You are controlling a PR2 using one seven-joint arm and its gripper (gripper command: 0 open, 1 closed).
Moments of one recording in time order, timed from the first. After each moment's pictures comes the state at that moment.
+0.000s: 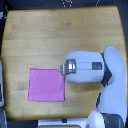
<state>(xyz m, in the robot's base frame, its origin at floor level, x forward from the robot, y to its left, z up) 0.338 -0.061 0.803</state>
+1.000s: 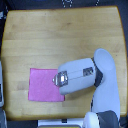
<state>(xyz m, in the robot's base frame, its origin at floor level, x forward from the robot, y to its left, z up) 0.298 -0.009 0.768</state>
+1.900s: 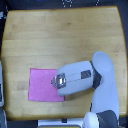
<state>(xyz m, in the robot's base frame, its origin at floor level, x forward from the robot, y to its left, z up) 0.294 0.007 0.735</state>
